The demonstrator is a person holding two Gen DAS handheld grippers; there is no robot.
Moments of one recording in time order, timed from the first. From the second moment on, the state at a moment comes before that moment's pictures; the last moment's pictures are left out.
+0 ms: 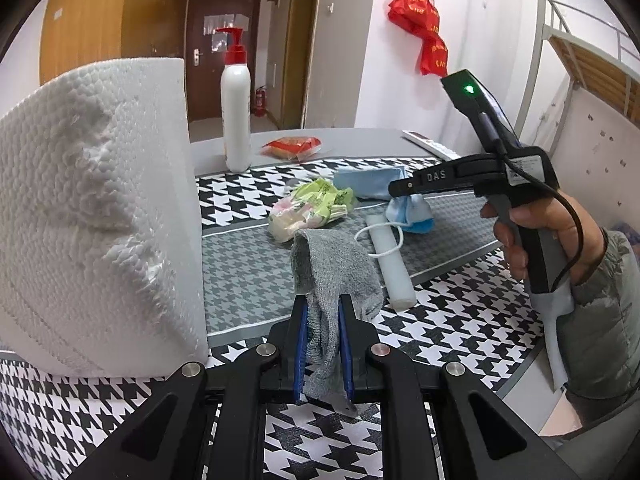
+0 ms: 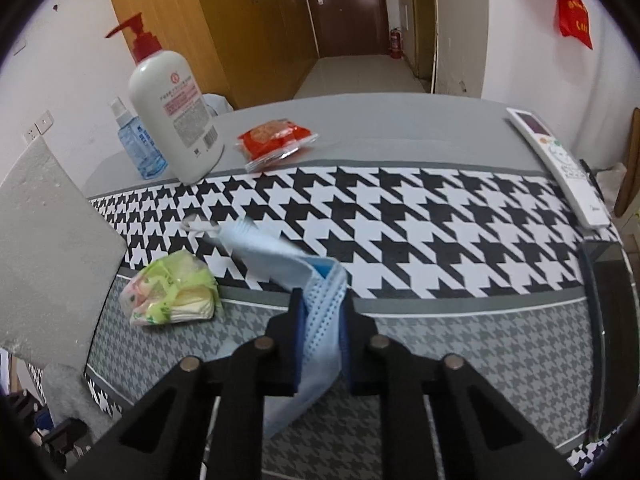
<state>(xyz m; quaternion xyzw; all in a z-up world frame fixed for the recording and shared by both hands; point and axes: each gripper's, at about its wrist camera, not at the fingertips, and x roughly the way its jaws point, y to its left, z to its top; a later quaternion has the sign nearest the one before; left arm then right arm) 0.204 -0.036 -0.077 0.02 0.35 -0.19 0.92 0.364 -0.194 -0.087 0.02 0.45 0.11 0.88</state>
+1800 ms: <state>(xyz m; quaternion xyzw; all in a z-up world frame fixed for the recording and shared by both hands) 0.135 -0.003 -0.001 0.02 0.24 -0.17 0.96 0.191 -0.186 0.016 0.04 0.28 0.12 0.95</state>
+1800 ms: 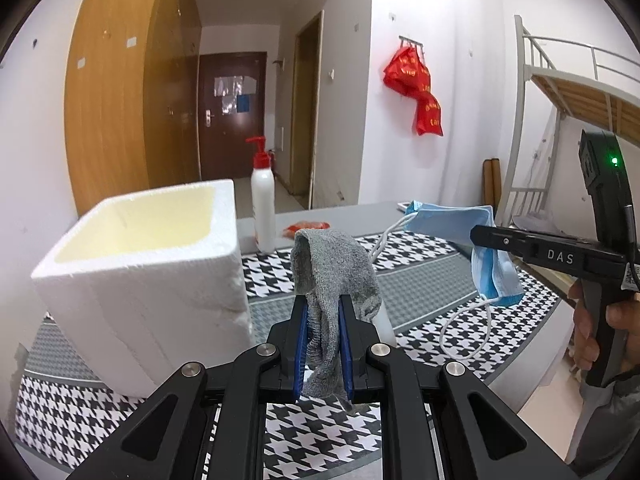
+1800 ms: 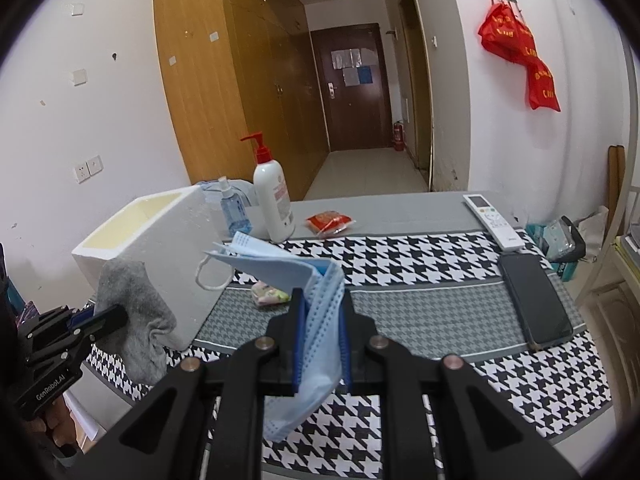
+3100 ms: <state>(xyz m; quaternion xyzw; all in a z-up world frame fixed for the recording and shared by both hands) 0.129 0.054 0.064 0.01 0.15 -0.07 0.99 0.191 -0.115 0.067 0.00 0.22 0.18 0.96</state>
